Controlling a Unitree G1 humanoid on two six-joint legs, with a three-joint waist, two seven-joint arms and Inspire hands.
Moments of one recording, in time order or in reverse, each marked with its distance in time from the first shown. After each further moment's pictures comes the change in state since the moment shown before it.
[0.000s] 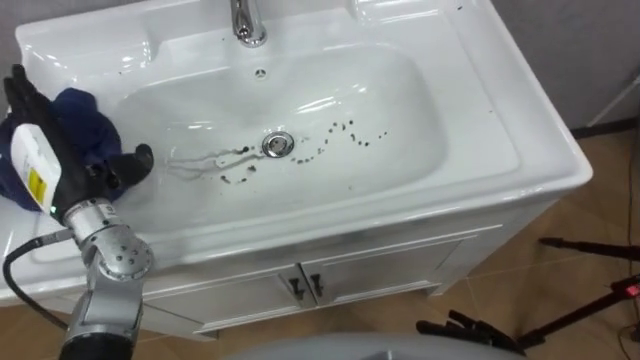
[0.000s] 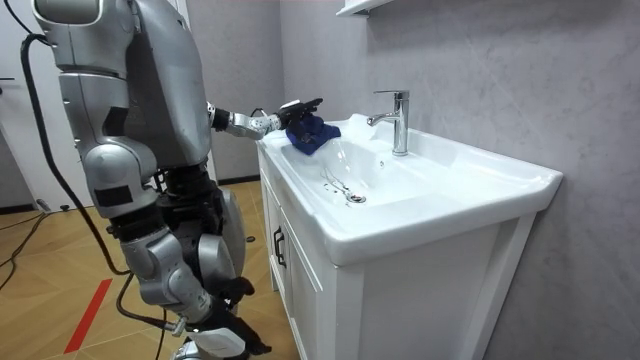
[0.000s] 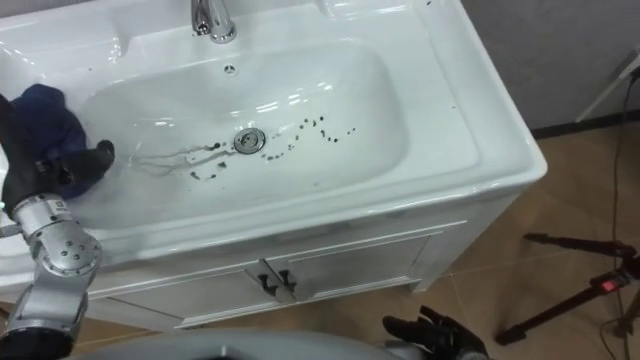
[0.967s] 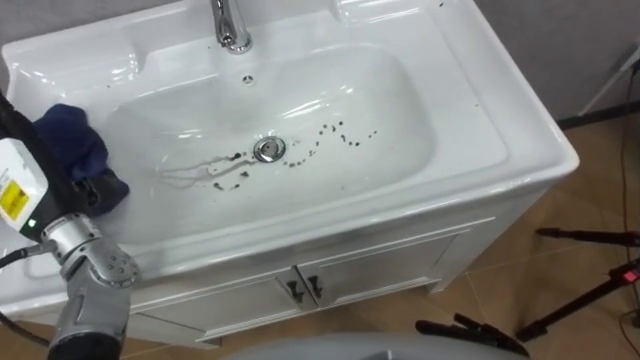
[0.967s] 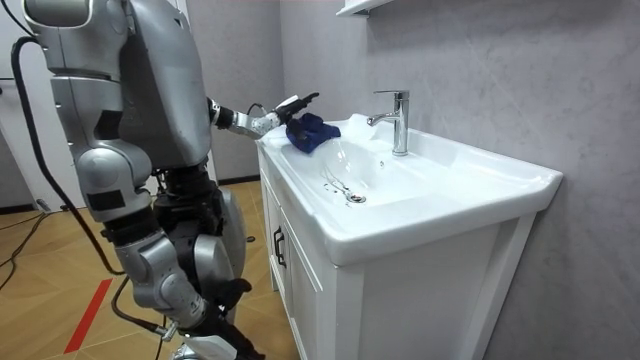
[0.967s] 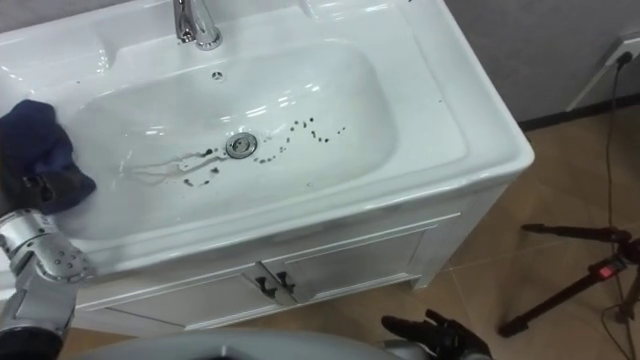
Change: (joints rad) left arm -0.029 0.022 0.089 0.127 0.175 0.046 0.143; right arm 0.000 -0.009 -0.007 0.001 0.035 0.047 -0.023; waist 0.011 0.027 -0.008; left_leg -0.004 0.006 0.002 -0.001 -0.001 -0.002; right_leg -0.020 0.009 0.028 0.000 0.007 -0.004
